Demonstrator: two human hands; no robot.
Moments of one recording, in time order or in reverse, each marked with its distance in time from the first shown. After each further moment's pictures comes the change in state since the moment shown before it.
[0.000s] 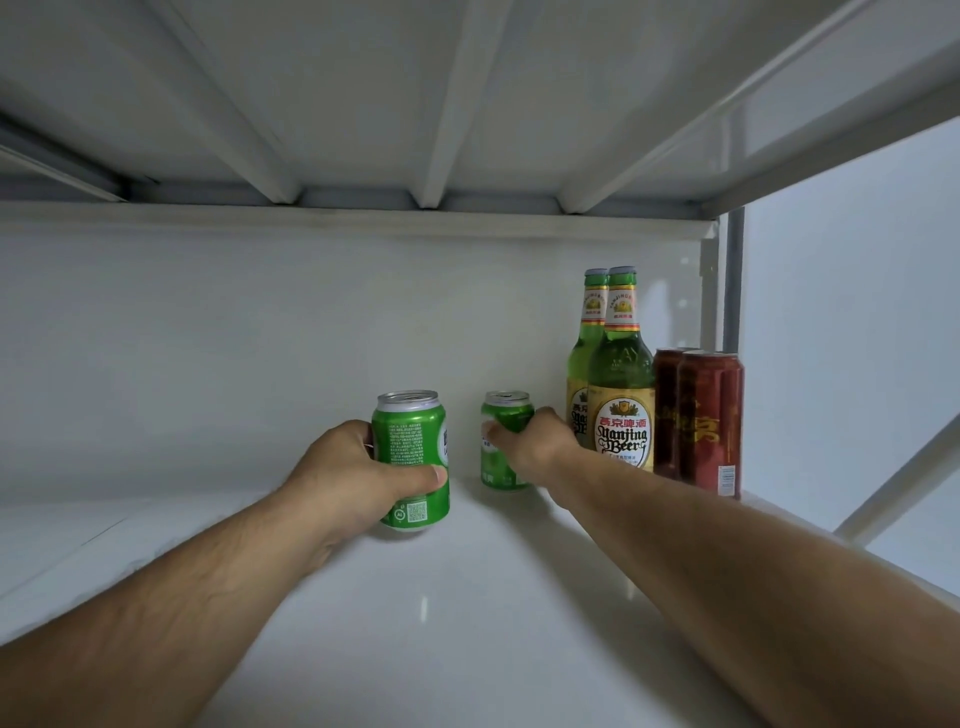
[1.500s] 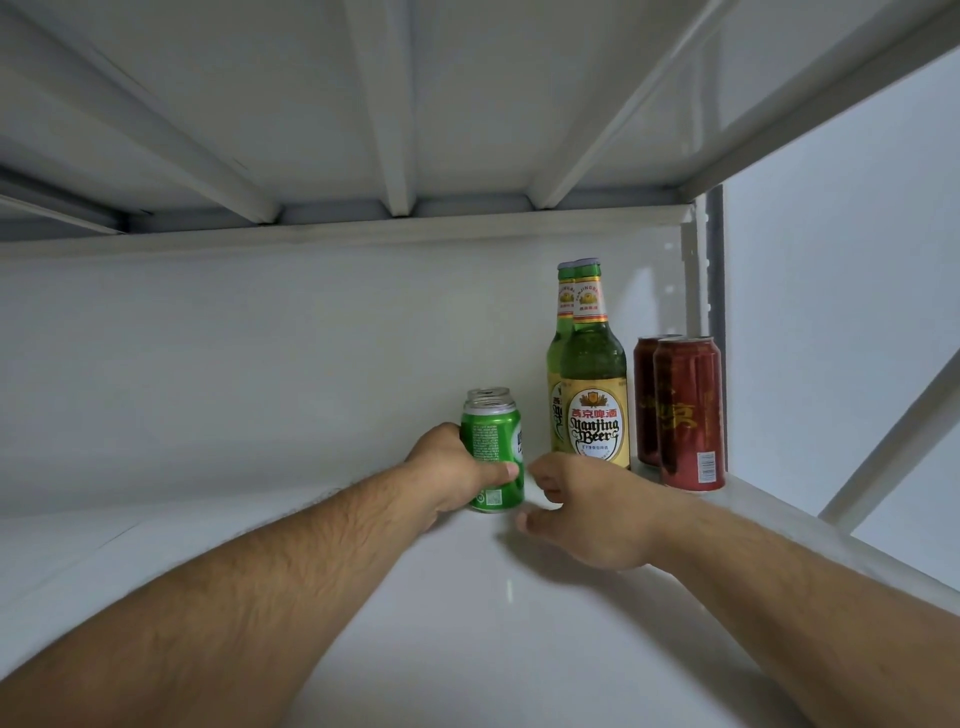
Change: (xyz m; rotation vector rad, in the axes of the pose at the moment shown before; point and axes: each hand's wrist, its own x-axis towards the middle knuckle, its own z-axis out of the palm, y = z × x) left_hand 0.025 0.025 0.100 0.241 -0.103 -0.037; right_hand -0.097 0.031 -0.085 -0.501 -0.349 -0.473
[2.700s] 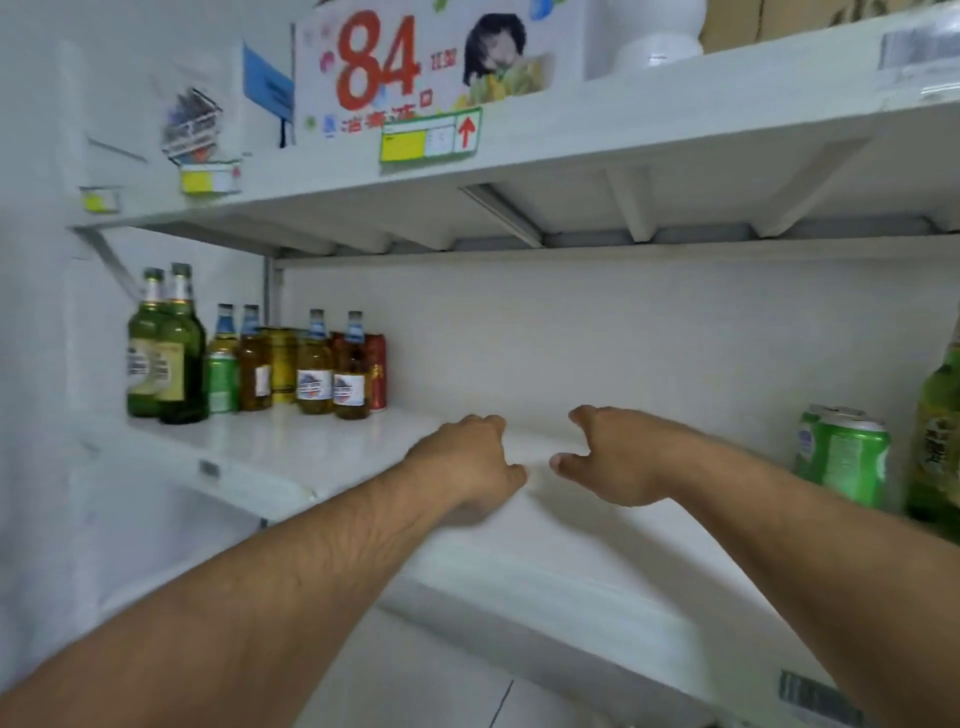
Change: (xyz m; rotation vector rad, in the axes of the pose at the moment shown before) left_hand -0.229 -0.096 -0.253 0.817 0.245 -0.223; right_hand 0.019 -0.265 0.068 -0.359 -0.094 -0.259
